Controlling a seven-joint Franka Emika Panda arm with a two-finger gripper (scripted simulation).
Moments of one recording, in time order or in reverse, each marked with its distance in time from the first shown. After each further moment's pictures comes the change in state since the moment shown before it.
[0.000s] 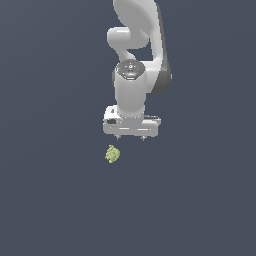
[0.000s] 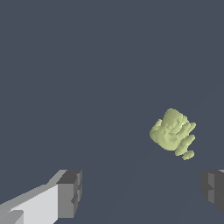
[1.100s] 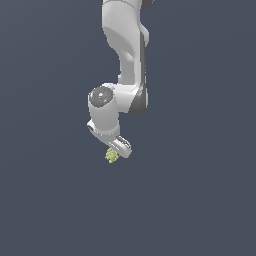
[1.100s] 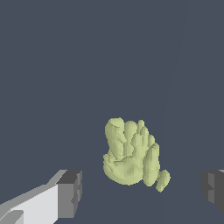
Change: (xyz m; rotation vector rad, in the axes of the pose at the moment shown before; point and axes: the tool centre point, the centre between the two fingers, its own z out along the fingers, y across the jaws) arm 0.011 0.085 0.070 -0.021 -0.017 0.583
